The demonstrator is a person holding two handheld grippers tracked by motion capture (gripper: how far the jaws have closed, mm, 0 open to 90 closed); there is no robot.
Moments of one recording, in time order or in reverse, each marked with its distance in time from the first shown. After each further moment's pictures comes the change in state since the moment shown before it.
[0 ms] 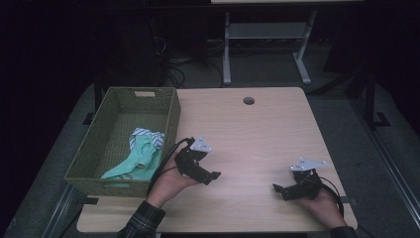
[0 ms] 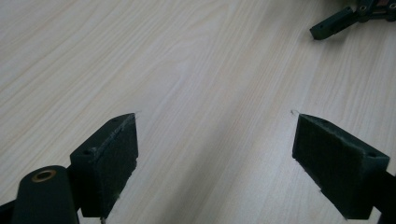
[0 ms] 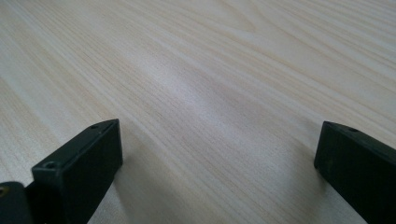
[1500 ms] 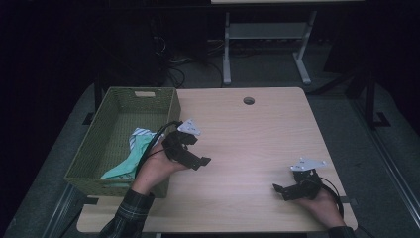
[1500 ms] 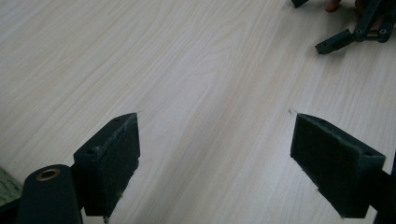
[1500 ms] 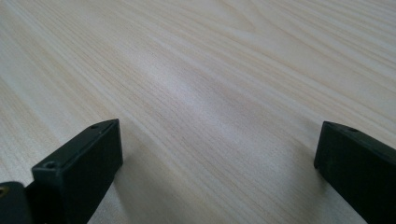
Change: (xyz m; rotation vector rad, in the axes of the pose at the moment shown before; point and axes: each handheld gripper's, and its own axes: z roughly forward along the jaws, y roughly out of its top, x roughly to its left) left arm 0.025 0.022 -0.047 0.021 0.019 -0.006; right arm 0.000 0.000 0.000 -0.001 0.000 -0.001
